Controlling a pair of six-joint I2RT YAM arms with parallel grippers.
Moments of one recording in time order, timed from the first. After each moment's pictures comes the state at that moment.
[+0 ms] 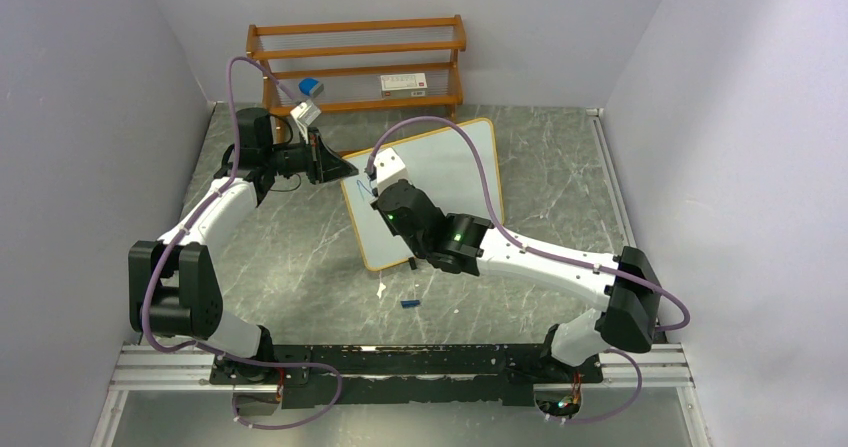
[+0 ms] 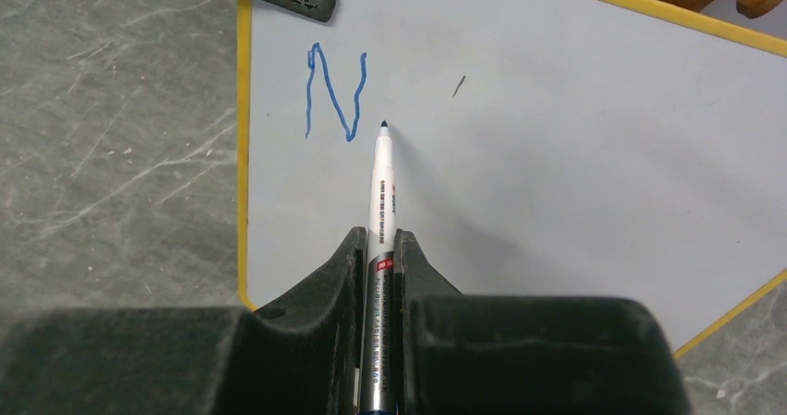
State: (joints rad) left arm -0.10 1.49 1.04 -0.01 1.09 -0.11; right arm 1.13 1.48 1.23 -0.23 0.60 0.09
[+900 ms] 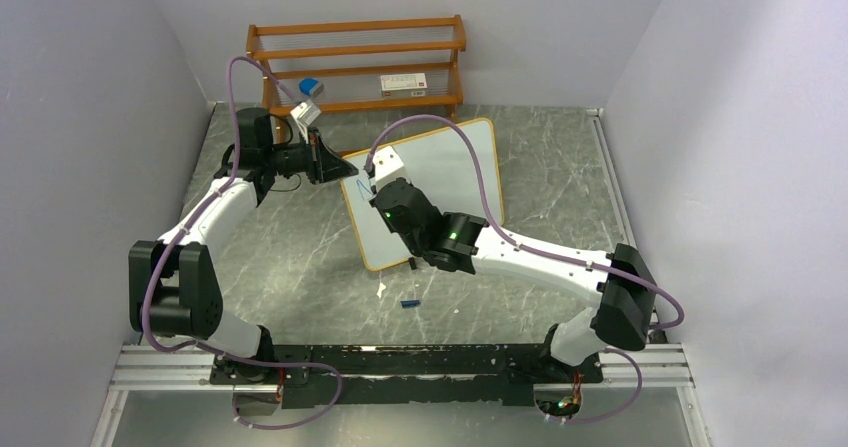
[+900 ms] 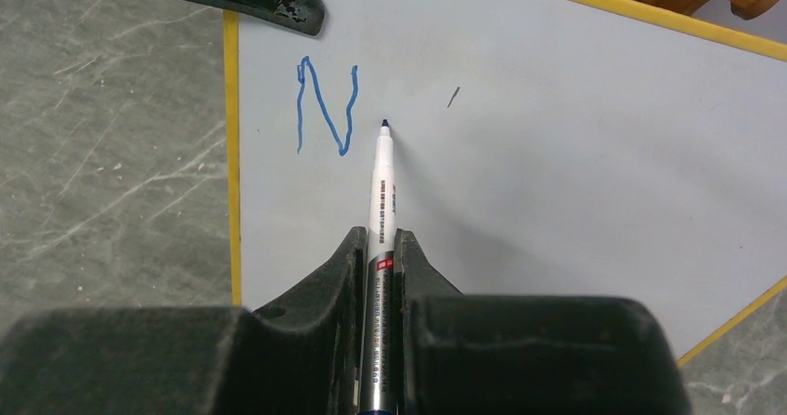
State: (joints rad) left arm -0.10 1.49 1.04 -0.01 1.09 -0.11; right arm 1.12 1.51 1.23 -0.20 0.61 0.09
